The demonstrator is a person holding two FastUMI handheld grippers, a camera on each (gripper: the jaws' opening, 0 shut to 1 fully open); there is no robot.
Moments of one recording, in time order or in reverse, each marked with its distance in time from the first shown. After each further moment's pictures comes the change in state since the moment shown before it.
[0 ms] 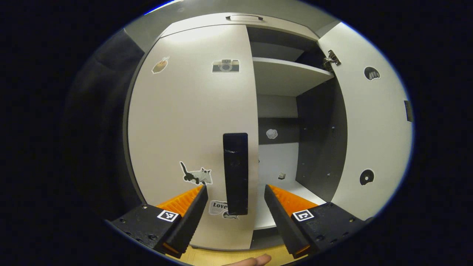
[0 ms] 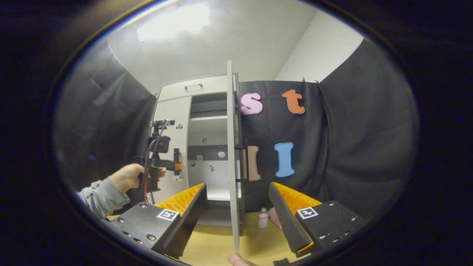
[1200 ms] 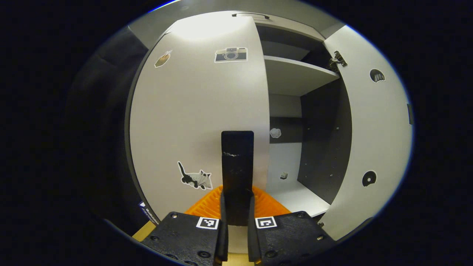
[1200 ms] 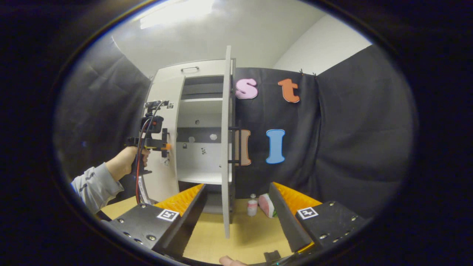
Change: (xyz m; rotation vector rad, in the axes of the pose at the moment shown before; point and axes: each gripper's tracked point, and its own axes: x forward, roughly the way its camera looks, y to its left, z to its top) left arm -0.002 0.008 -0.001 -0.005 -0.012 0.010; right arm -0.008 0.002 -0.028 -0.104 0.144 -0.067
